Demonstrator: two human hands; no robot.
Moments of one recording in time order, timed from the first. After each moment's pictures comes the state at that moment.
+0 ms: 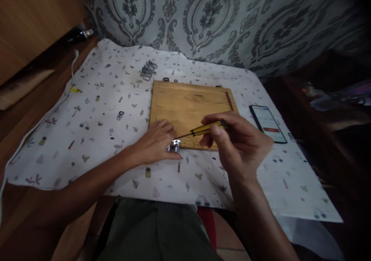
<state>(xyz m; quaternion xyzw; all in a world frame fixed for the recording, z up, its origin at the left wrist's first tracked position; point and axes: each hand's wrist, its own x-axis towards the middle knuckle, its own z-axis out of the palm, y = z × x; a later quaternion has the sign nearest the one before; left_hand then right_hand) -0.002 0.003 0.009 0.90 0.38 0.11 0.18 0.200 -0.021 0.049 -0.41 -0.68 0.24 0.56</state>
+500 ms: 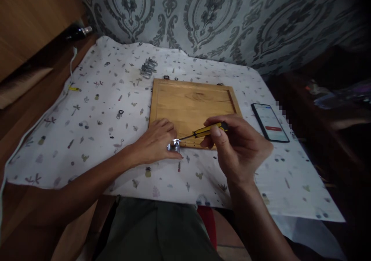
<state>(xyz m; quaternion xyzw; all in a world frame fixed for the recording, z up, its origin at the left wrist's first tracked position) 0.000 0.003 0.011 0.89 0.39 0.11 0.19 0.202 -0.025 0.036 -0.43 -0.67 0.21 0.57</state>
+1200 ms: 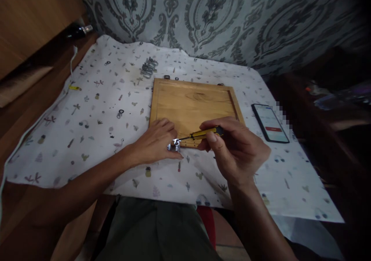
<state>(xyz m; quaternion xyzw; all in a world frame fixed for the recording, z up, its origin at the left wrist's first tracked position) 0.001 0.003 0.015 0.89 0.39 0.10 0.20 0.202 -0.029 0.039 -0.41 -0.71 0.21 0.53</state>
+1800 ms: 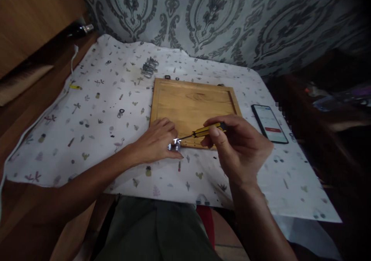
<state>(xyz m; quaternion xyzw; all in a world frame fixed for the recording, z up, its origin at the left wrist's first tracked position) -0.003 0.004 0.007 0.90 0.37 0.13 0.18 0.201 -0.025 0.041 -0.43 -0.68 0.22 0.55</state>
